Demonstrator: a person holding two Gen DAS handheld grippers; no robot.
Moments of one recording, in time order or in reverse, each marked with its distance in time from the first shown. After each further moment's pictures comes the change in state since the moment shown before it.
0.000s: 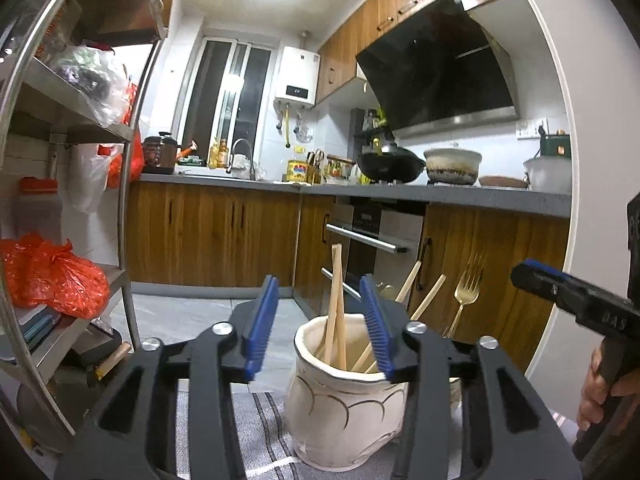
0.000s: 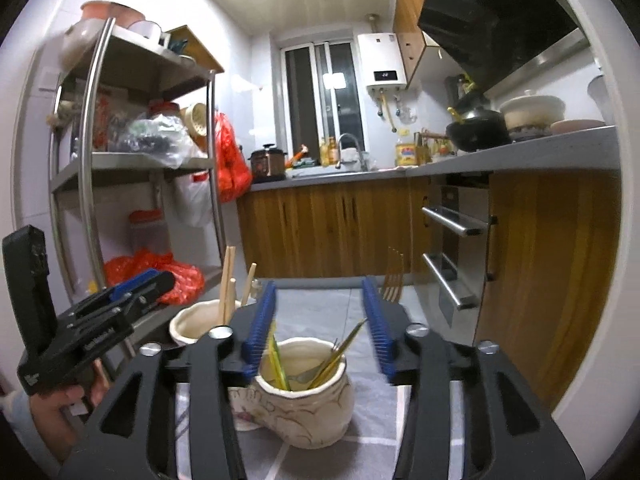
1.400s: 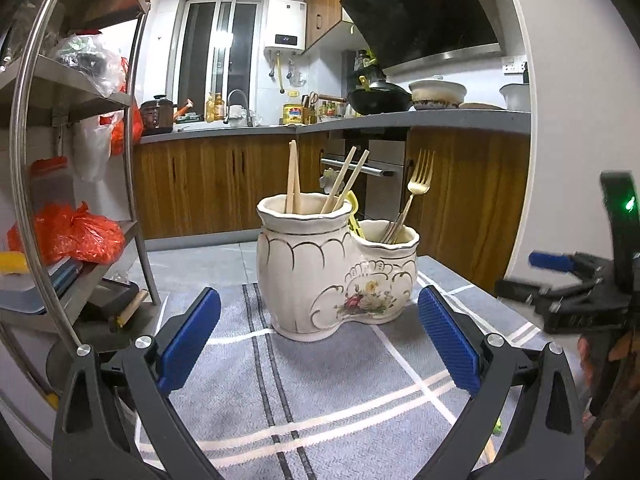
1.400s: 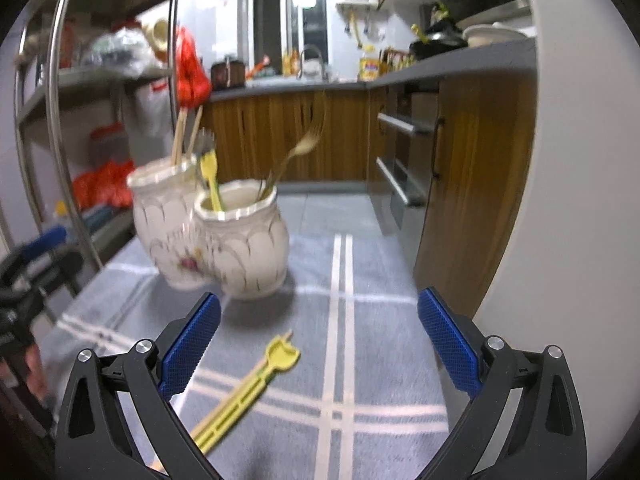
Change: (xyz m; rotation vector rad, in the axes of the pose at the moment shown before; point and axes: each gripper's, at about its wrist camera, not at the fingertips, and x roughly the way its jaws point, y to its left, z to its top) left arm -0.064 -0.046 -0.049 0.073 0.234 0.014; right arm -0.031 -0.010 -0.071 -0.023 0.408 -0.158
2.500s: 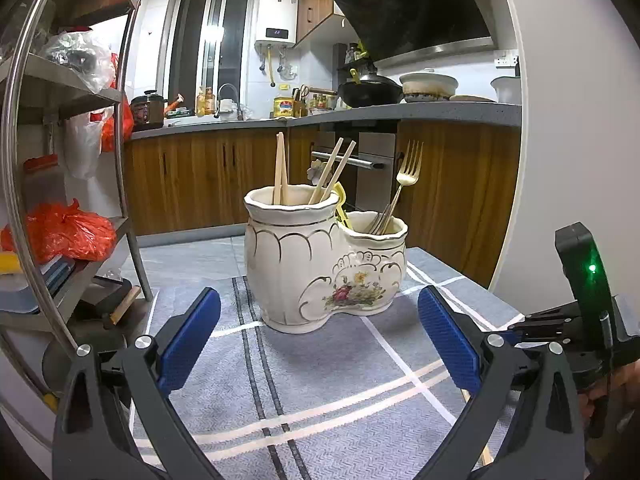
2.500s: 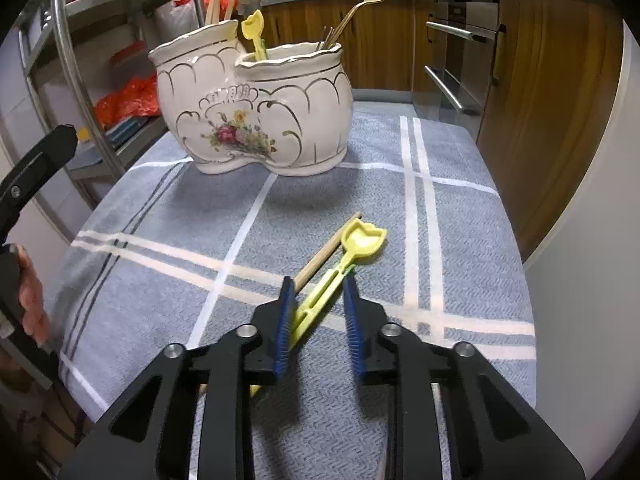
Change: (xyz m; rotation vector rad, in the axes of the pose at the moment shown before) left arm -0.001 -0.003 0.000 0.012 0.026 -0.024; right arm 0.034 0.022 -0.034 -0.028 0.293 0.136
